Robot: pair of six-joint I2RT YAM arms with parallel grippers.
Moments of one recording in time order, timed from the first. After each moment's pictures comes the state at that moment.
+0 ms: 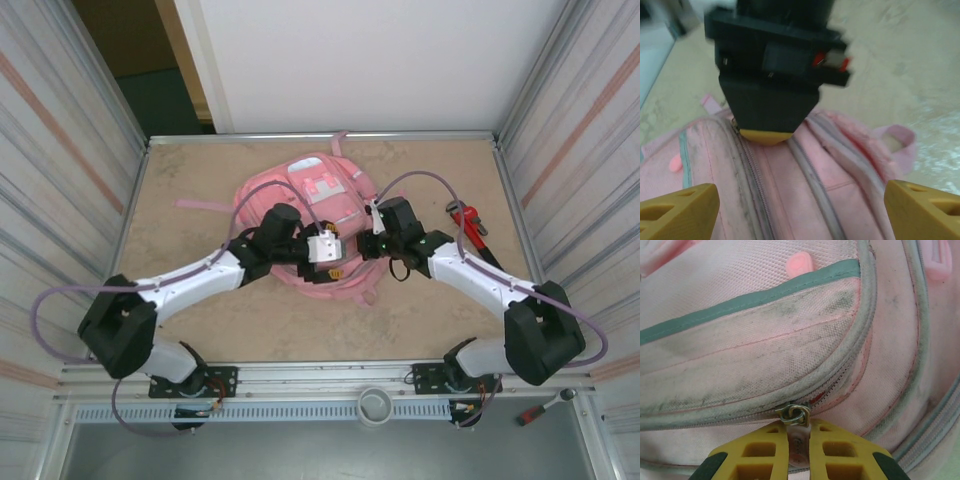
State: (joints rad) left arm -0.76 1.47 0.92 -0.06 0.37 0.72; right arm 0.57 1.34 0.85 -0.30 -0.10 0.36
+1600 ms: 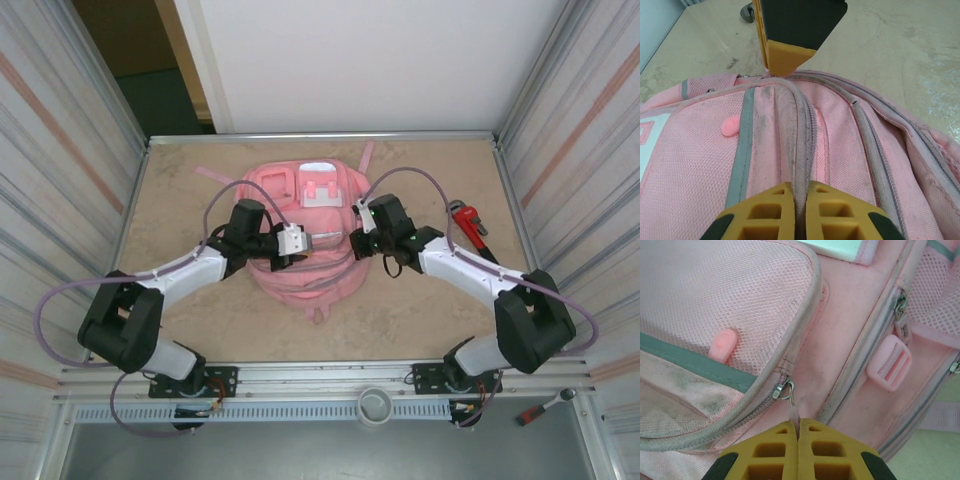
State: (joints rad) left arm -0.49 1.45 0.77 0.00 0.67 0.84; right arm 0.59 1.43 0.90 -0.27 -0.08 0.22
